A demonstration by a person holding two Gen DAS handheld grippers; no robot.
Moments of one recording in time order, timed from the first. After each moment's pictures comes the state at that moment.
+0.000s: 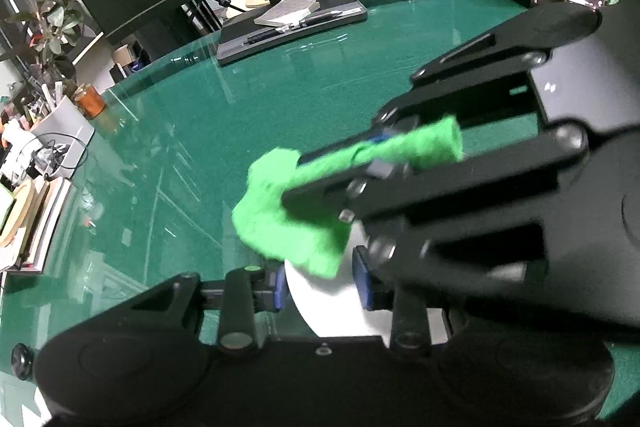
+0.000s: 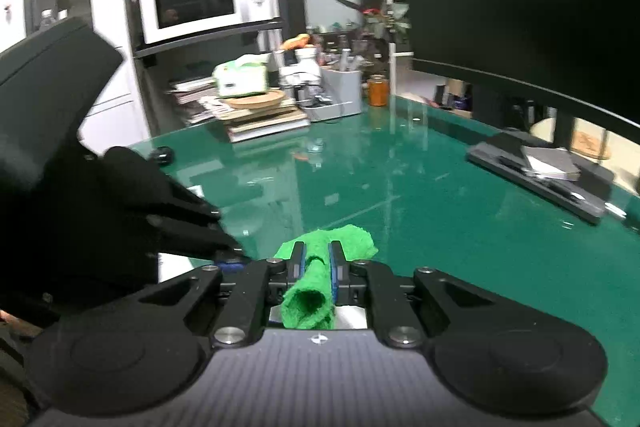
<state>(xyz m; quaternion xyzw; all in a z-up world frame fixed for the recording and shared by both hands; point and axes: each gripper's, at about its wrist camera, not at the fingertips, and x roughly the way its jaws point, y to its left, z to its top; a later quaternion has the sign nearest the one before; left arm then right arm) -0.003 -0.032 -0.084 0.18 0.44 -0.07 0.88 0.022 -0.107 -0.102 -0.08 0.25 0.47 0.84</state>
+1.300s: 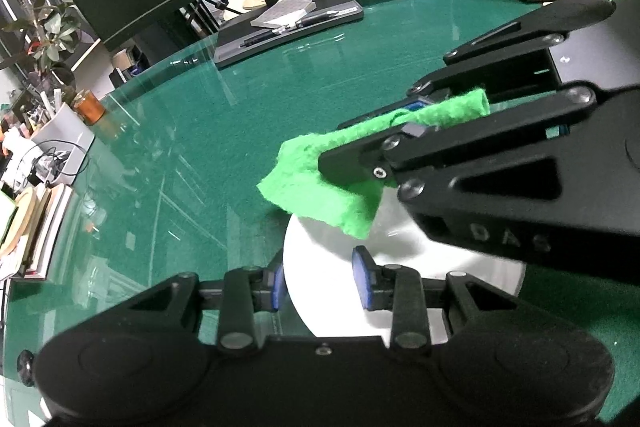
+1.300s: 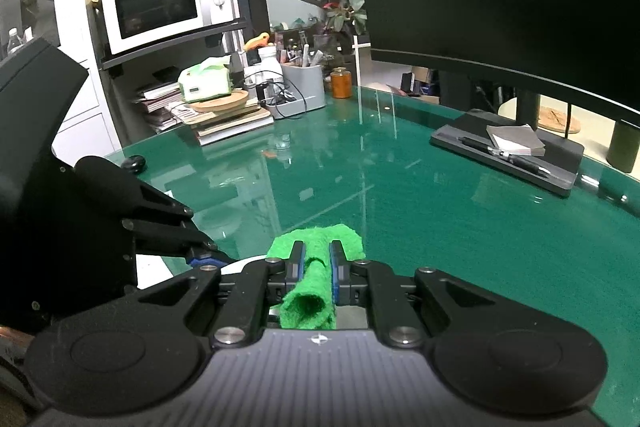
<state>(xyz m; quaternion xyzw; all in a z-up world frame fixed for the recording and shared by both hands) -0.006 -0.040 -0.085 0.18 0.44 -0.06 0.88 0.023 -0.122 -0.100 -0.06 0.27 0.42 0.87</state>
